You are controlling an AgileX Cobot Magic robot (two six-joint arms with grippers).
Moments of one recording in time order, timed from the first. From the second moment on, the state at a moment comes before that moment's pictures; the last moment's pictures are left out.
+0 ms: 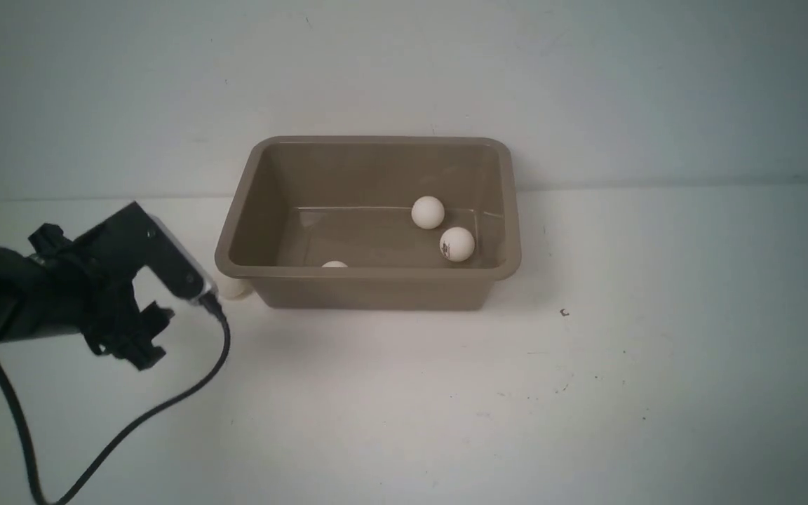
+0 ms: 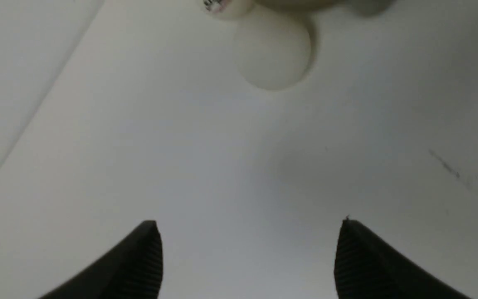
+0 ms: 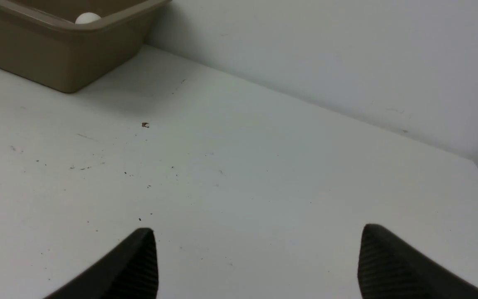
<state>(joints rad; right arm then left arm) -0.08 -0.01 0.02 0.57 0.43 -0.88 0.01 1.62 -0.81 -1.02 0.07 1.78</state>
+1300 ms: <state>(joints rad) -0.08 -0.01 0.02 0.57 0.43 -0.88 0.25 1.70 -0.86 -1.71 0.53 2.38</state>
